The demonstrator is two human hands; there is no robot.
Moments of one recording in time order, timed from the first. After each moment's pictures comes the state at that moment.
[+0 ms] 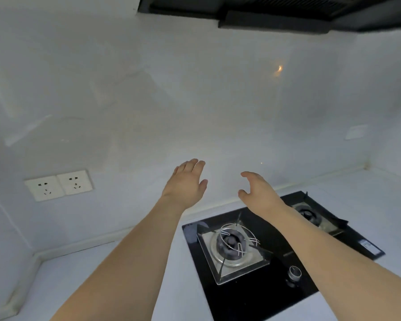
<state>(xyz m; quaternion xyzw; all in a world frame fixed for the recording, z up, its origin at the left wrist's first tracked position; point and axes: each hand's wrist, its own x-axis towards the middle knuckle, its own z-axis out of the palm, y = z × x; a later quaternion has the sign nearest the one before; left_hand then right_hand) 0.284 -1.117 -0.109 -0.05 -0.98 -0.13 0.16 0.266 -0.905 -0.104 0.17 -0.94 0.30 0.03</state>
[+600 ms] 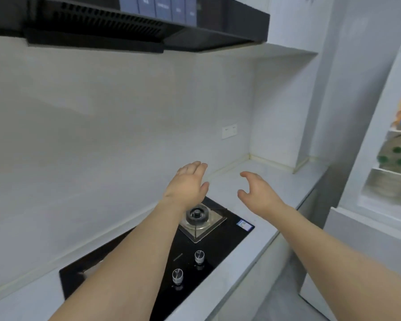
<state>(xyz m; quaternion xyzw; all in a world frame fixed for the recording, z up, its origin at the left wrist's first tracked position) 0.237 -0.734 -0.089 -0.26 -0.94 -0.14 0.15 0.299 -0.535 -0.089 -0.01 -0.95 0.29 0.11</state>
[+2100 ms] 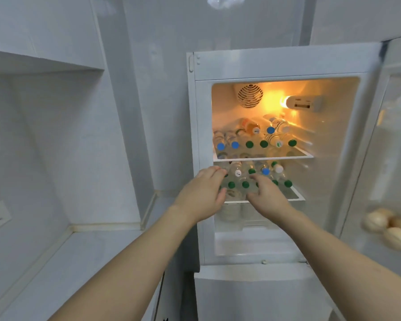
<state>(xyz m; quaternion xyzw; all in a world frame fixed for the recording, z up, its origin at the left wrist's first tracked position) 0.053 -0.062 -0.037 -0.68 -0.69 -0.21 0.12 0.205 0.048 -0.056 -0.41 -0.84 0.24 0.27</state>
